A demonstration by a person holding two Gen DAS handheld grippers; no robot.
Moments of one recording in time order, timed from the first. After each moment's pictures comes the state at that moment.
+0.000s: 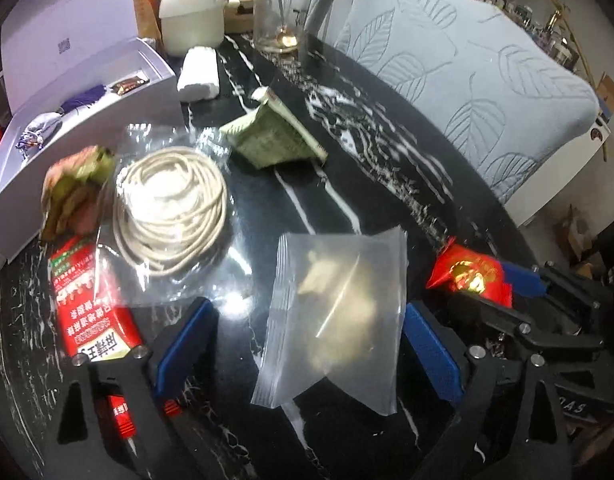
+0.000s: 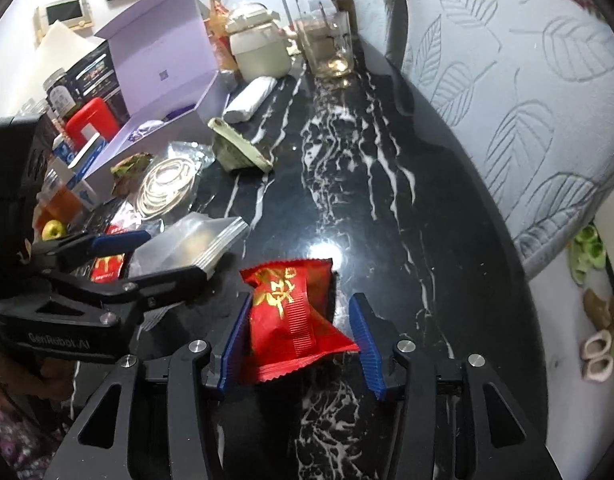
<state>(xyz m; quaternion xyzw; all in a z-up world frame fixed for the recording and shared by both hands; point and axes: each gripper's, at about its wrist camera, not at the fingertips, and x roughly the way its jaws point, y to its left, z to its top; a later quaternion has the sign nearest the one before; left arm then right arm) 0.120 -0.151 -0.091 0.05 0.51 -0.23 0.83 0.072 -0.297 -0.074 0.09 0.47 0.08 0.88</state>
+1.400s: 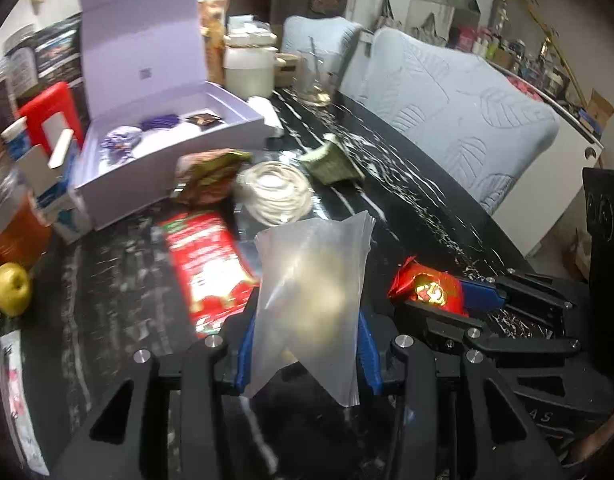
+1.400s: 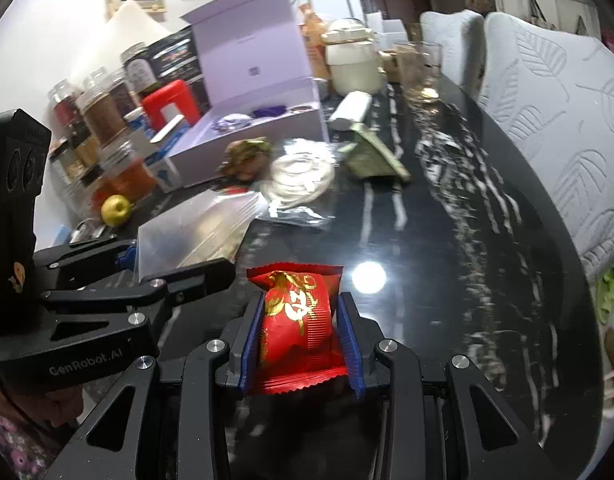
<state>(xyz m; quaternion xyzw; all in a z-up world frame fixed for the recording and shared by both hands) 0.045 -0.062 -0.044 0.02 0.42 -0.20 0.88 0.040 -0.200 -0.053 0.06 0.43 0.16 0.89</state>
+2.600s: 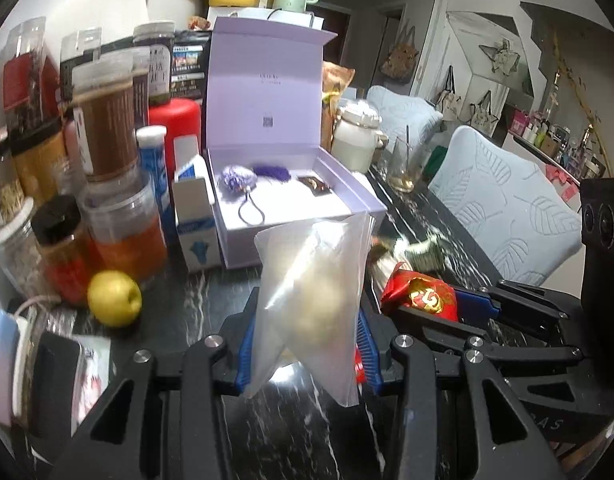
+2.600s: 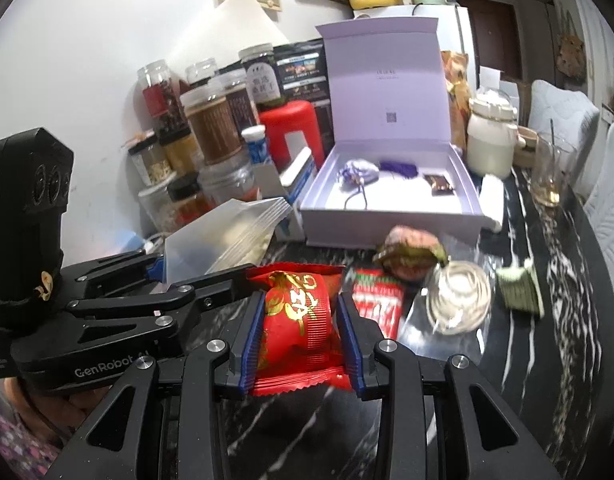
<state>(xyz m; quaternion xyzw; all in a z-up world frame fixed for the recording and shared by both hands) 0.061 0.052 0.005 -0.06 0.35 -0.12 0.93 0.083 -0.083 0.003 0.00 0.37 0.29 0.88</state>
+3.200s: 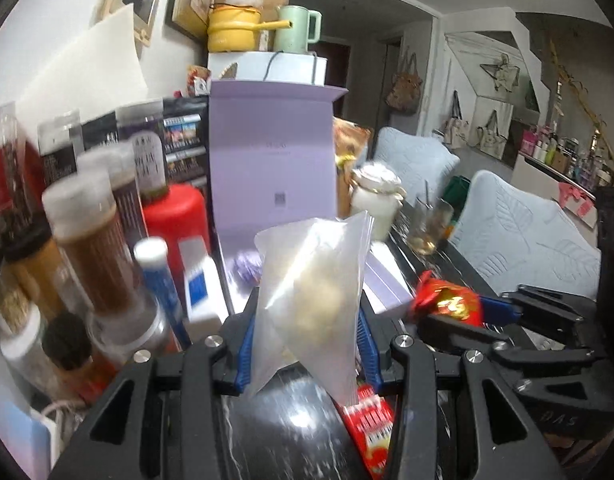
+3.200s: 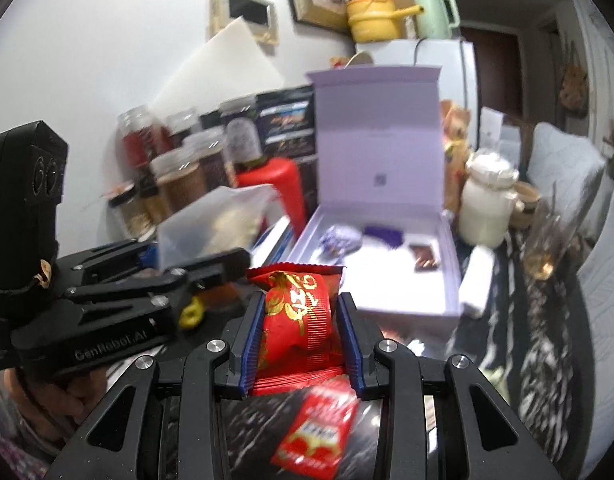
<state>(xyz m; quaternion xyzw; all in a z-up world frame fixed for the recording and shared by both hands) 0.133 0.055 0.054 -0.03 0.28 -0.09 0.96 0.149 -0.089 0.046 -0.01 0.31 0.29 0.90</state>
